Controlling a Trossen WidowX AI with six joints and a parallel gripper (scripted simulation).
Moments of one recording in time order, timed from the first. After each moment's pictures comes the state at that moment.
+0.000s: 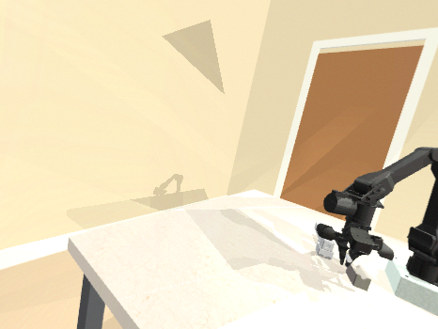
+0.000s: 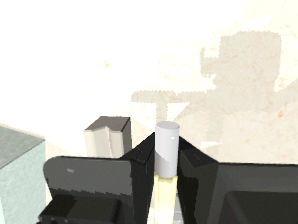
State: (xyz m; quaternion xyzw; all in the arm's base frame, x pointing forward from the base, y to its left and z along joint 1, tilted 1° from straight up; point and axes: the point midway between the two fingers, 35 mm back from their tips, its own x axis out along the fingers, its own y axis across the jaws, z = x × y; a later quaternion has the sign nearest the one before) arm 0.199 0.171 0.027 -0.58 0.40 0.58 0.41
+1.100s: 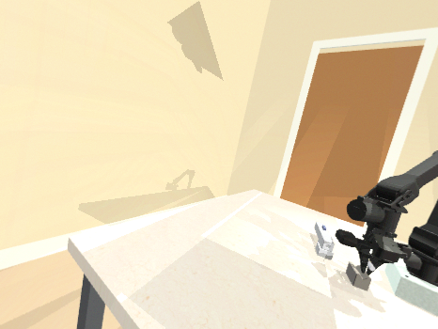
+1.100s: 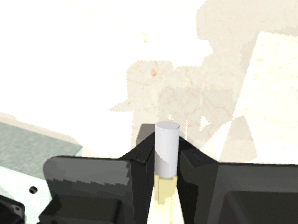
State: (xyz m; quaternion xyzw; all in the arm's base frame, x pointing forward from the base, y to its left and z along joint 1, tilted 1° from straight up) arm 0.146 0.163 0.030 -0.58 0.40 0.58 0.41
